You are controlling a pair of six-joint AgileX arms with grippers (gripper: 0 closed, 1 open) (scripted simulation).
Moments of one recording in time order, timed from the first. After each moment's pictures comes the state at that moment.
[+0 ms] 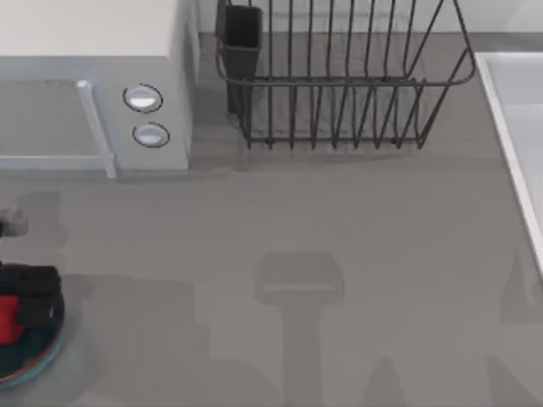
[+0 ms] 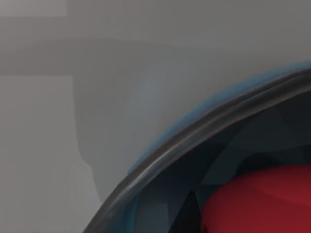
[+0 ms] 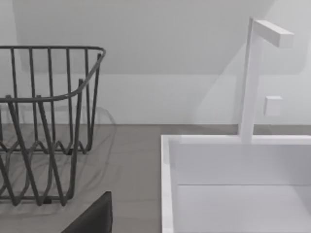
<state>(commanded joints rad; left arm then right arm) 0.07 1.70 0.73 -0.59 0.00 0.10 0.00 0.00 0.00 0.00 0.00 0.00</state>
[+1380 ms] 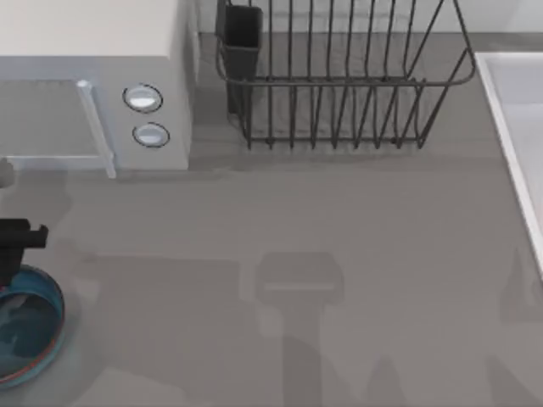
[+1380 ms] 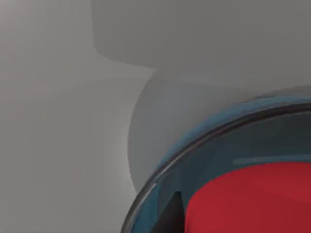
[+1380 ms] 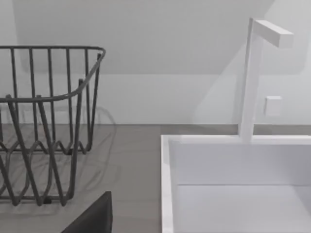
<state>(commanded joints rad) 0.07 1.61 1.00 -0.91 -0.02 0.09 0.00 0.00 0.00 0.00 0.00 0.00</state>
